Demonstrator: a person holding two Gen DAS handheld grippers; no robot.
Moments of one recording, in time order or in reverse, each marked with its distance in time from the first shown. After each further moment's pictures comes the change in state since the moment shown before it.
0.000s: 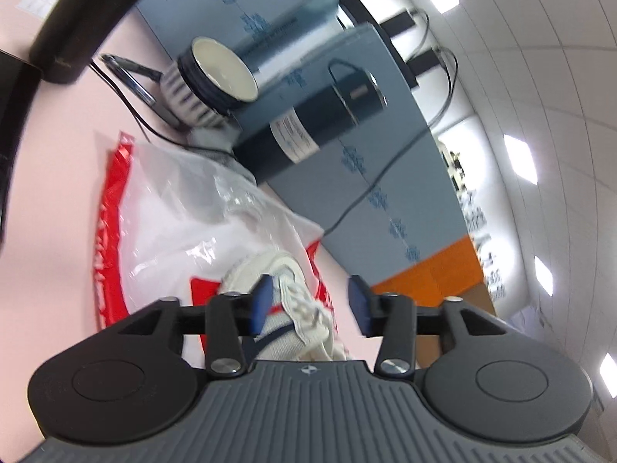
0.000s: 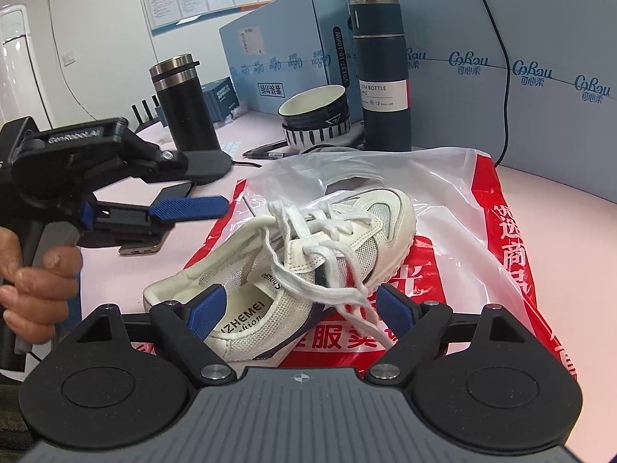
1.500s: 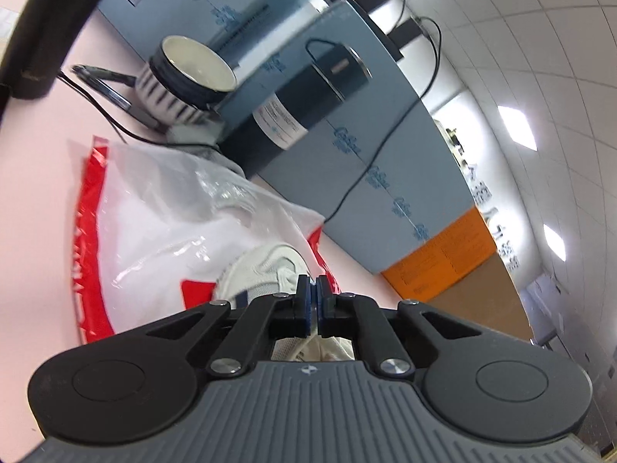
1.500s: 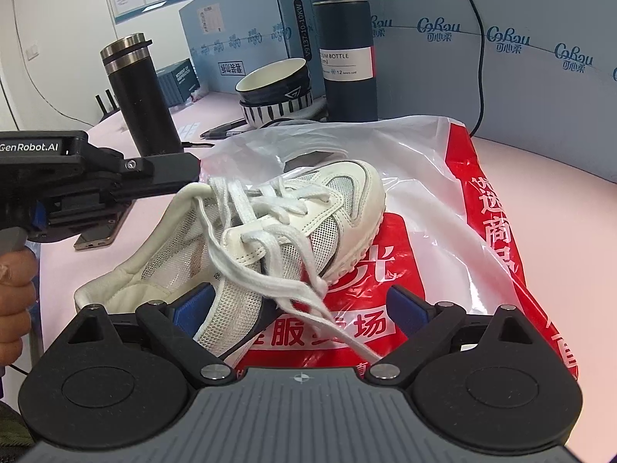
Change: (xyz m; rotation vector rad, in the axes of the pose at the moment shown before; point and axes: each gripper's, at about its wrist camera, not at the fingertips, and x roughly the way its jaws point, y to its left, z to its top) left arm 0.011 -0.006 -0.003 0.111 -0.030 0.028; right arm 0.026 -0.016 -0.003 0.046 0.059 -0.102
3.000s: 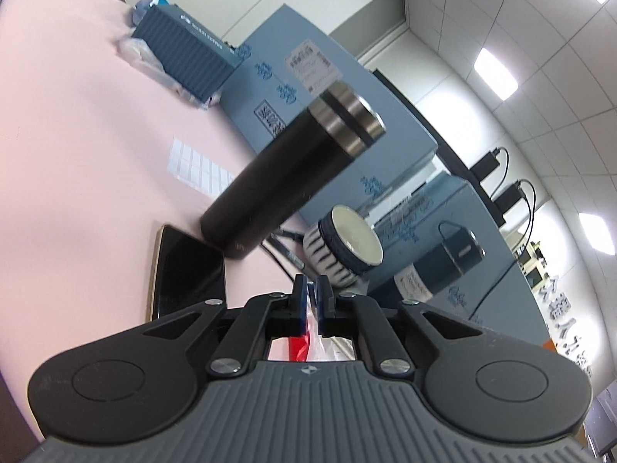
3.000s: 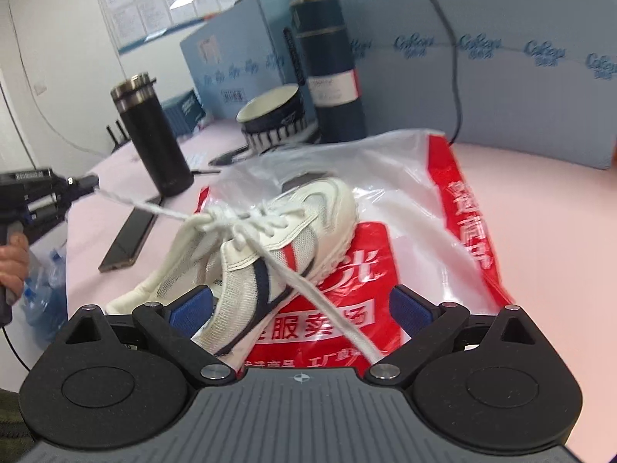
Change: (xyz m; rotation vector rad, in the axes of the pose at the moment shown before) left arm -0.123 0.070 0.052 -0.100 -0.322 0.288; right arm -0.048 -0.026 -0.011 0.069 -0.076 0.028
